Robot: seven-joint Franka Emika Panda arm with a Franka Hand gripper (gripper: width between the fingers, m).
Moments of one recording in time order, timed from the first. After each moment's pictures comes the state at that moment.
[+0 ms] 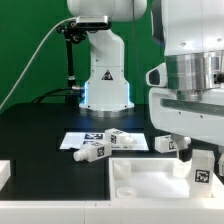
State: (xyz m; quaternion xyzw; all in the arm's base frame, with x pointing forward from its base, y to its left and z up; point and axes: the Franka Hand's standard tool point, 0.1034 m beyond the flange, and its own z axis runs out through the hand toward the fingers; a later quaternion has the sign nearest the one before) arm 0.642 0.110 0.073 -0.86 0.50 -0.01 0.07
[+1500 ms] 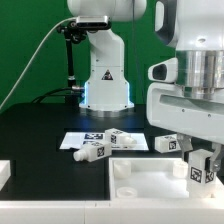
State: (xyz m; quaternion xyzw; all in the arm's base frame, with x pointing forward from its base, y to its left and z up) arm 0.642 0.106 0.075 -0.82 0.57 -0.03 0.03
